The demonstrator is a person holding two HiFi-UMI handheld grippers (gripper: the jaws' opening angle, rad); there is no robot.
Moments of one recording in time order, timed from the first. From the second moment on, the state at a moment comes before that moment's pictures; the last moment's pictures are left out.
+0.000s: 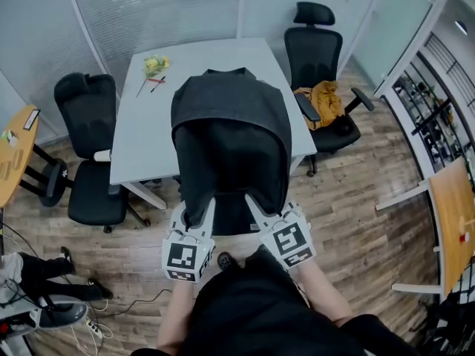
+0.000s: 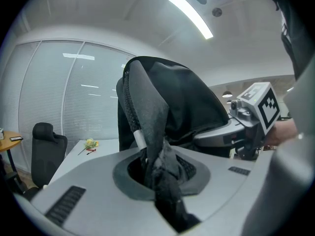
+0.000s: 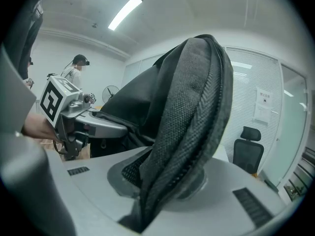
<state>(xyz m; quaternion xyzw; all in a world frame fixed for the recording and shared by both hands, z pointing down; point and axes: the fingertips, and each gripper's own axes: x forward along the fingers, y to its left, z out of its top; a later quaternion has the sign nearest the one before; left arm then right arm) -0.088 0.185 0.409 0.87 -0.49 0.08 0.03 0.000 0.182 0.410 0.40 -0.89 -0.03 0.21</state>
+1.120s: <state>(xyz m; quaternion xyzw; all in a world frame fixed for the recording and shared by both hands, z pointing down) -0.071 0.110 0.405 0.86 -0.51 0.08 0.04 0.017 0.103 0.406 0.38 -0.90 -0.02 0.19</state>
